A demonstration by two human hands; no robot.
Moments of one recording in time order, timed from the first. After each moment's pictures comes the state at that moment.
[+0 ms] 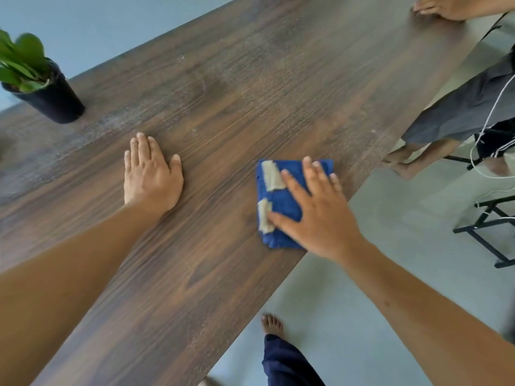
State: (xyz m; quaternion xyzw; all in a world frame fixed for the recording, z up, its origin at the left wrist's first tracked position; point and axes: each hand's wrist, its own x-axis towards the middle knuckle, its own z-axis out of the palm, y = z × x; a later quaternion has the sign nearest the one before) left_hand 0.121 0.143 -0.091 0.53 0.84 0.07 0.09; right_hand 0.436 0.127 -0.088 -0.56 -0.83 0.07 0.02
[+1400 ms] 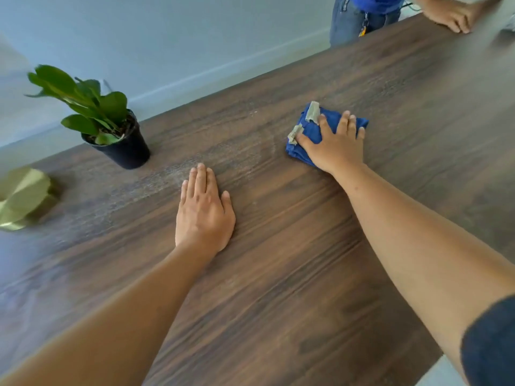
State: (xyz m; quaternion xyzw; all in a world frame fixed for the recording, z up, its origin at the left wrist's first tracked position) left_hand 0.094 0.210 -0.089 0.49 0.86 0.13 0.07; right_hand 0.271 0.440 -0.081 -0.61 -0.78 0.08 -0.02
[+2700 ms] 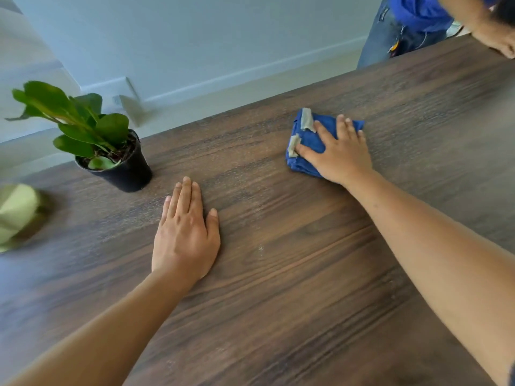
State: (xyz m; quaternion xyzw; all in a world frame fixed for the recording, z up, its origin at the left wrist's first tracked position) left_hand 0.058 0.229 -0.087 0.46 0.88 0.13 0.08; right_hand 0.226 0.505 -0.085 -0.52 -0.85 0.07 -0.02
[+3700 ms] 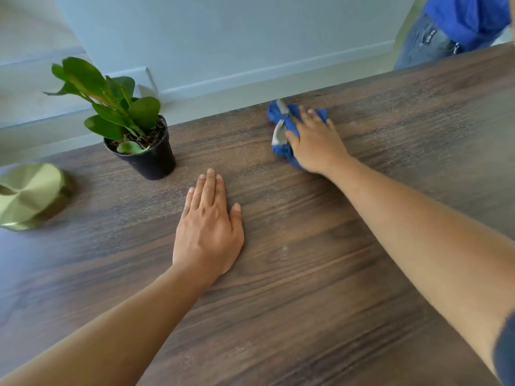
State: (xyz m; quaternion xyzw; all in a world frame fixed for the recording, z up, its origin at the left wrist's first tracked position) left_hand 0.059 0.227 -0.083 0.46 0.87 0.15 0.07; right_hand 0.136 0.491 -0.086 -0.39 -0.92 0.08 0.03
